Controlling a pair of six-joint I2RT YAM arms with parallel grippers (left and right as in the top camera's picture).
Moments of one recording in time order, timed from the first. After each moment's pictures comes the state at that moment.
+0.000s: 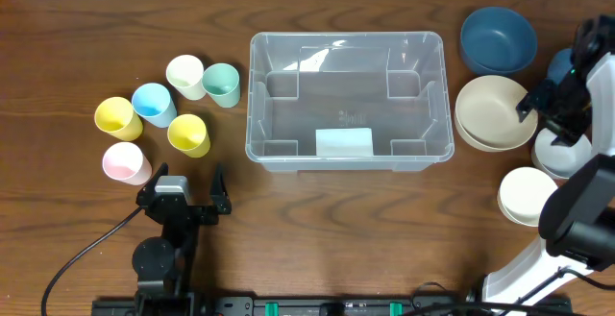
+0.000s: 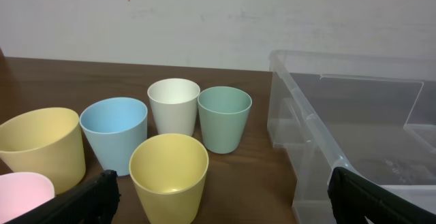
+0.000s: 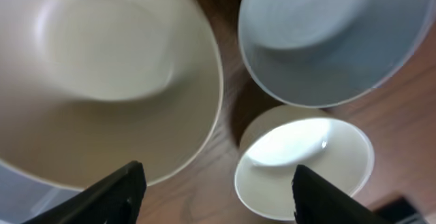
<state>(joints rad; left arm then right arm) 0.01 0.01 0.02 -0.11 0.07 -0.09 -0.36 1.93 1.65 -1.32 0.06 0.44</state>
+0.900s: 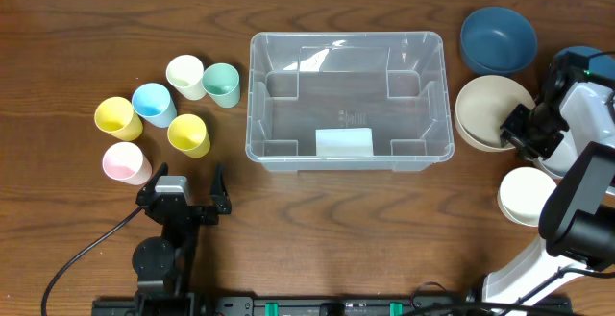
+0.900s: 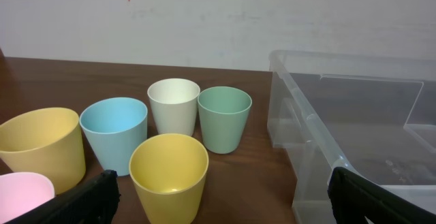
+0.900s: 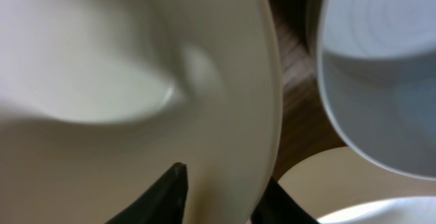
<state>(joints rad) 0.01 0.01 0.02 -0.11 0.07 -0.09 -0.36 1.93 1.35 -1.01 -0.02 0.41</state>
